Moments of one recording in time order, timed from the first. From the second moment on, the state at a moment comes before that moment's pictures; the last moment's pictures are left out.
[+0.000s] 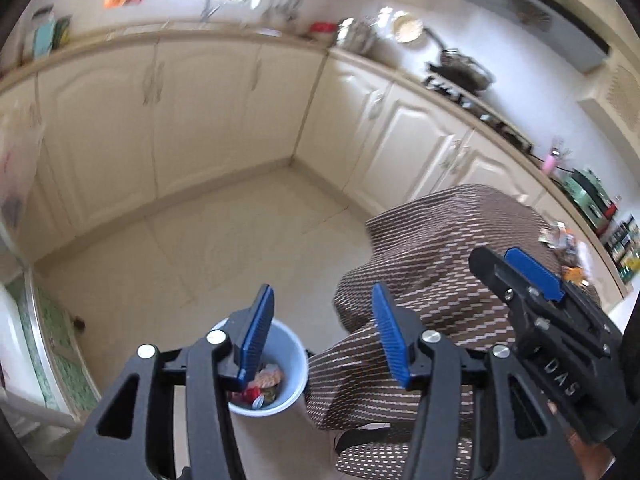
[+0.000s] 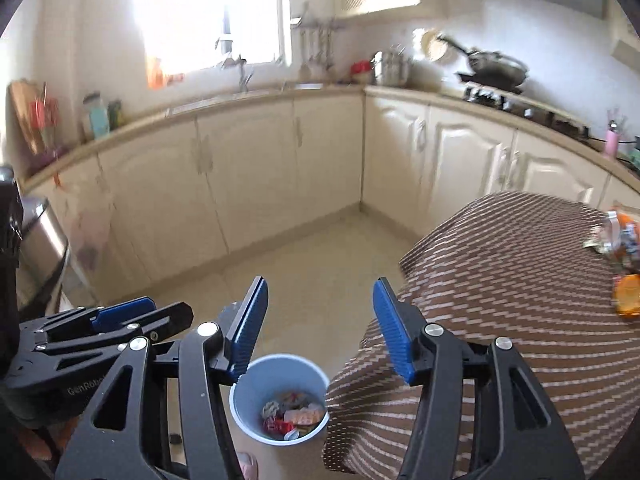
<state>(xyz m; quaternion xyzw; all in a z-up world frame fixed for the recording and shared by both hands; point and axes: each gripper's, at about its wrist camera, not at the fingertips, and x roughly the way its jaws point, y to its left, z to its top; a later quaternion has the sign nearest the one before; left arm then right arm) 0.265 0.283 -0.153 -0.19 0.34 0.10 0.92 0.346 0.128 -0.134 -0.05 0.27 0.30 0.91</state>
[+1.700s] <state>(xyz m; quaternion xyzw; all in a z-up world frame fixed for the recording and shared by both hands) 0.478 -0.056 -0.130 -0.05 0.36 -0.15 0.92 0.460 -0.216 -0.136 0.07 0.35 0.09 0.93</state>
